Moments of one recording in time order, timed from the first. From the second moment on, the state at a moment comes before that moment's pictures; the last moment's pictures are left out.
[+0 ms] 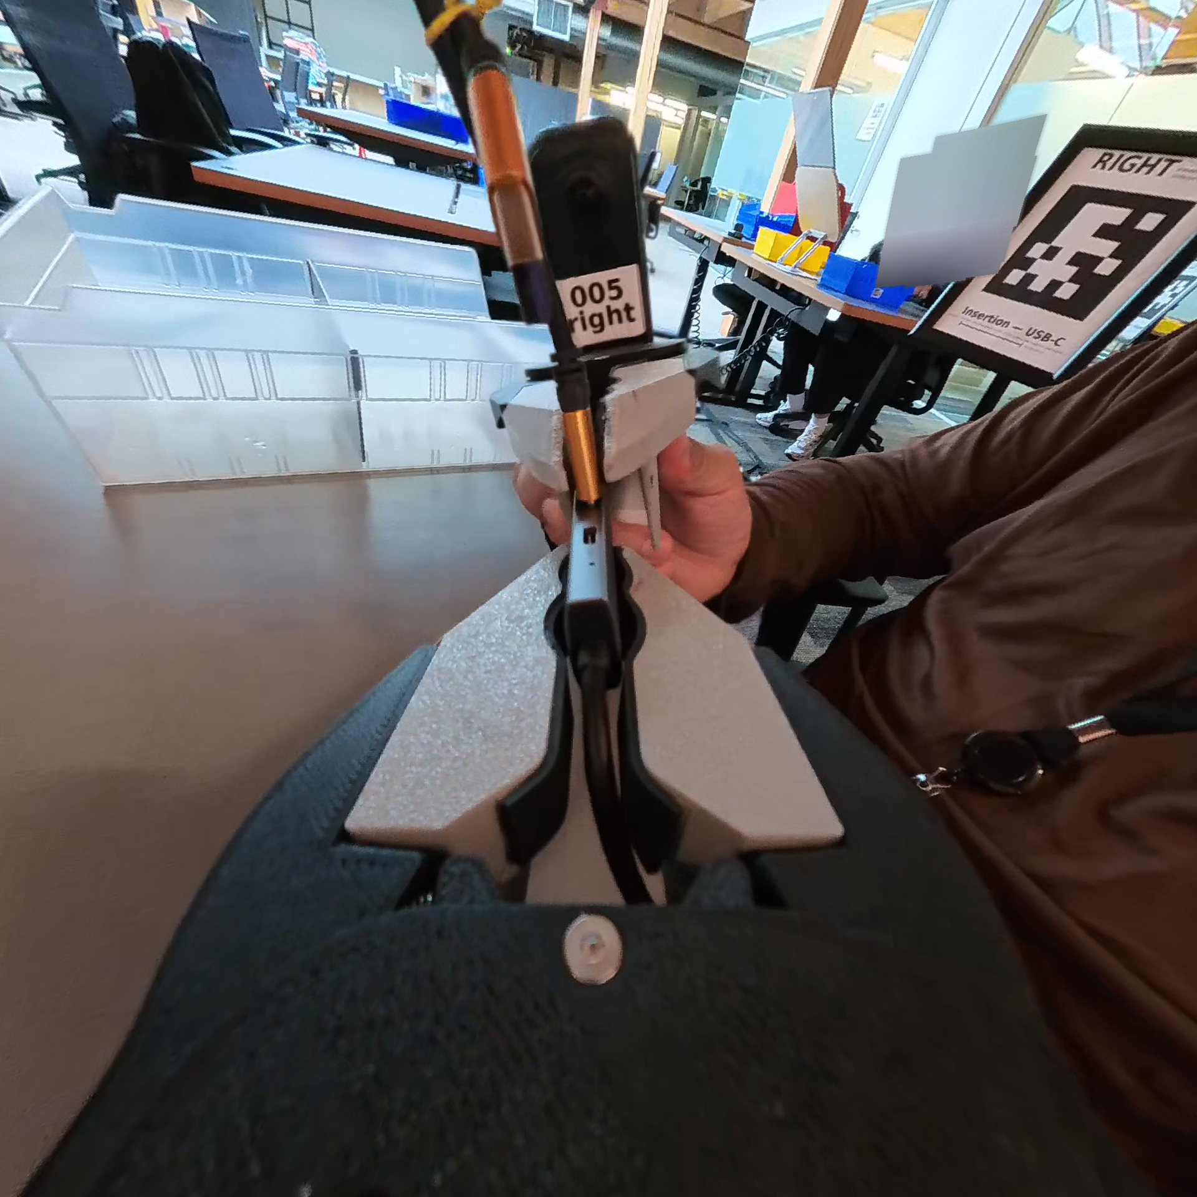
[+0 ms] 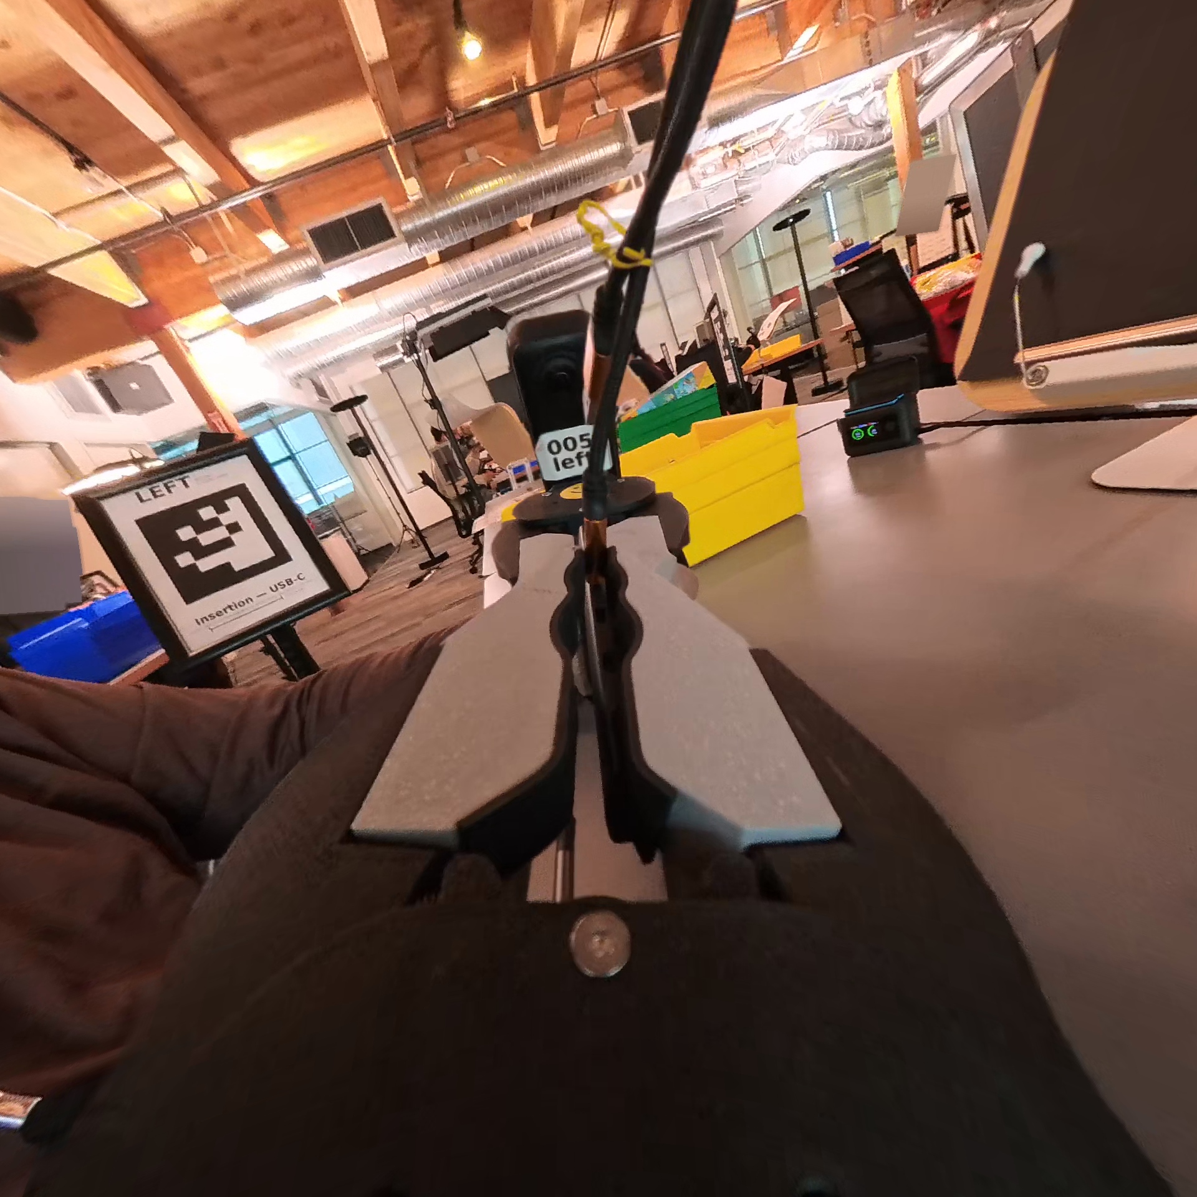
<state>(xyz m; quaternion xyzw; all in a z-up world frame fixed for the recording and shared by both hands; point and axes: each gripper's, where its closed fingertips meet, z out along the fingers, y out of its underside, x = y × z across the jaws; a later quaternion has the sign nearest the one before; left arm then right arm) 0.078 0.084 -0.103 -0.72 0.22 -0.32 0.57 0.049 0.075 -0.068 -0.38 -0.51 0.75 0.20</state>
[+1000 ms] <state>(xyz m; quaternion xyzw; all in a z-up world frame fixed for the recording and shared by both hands) 0.083 0.086 -0.113 -0.73 0.24 -0.30 0.56 0.057 0.073 -0.085 -0.34 -0.61 0.69 0.19</state>
